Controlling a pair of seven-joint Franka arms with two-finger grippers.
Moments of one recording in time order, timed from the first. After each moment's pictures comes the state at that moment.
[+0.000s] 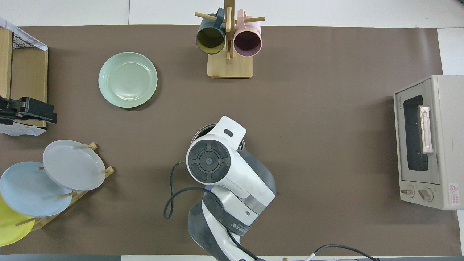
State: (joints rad) left arm -0.05 -0.03 -0.05 -1.57 -0.01 1.49 -0.04; right arm 0.70 0.29 0.05 -1.78 -0.07 2.16 0.62
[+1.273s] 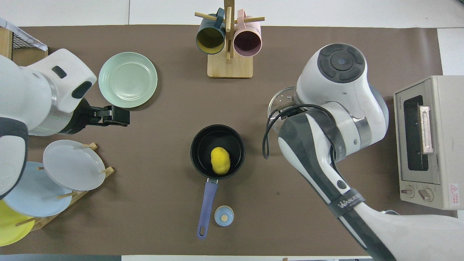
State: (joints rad) left arm -0.28 -0.07 -0.08 -1.71 -0.02 1.67 -0.31; right arm 0.29 0.26 0.04 -1.70 -0.07 1.92 0.02
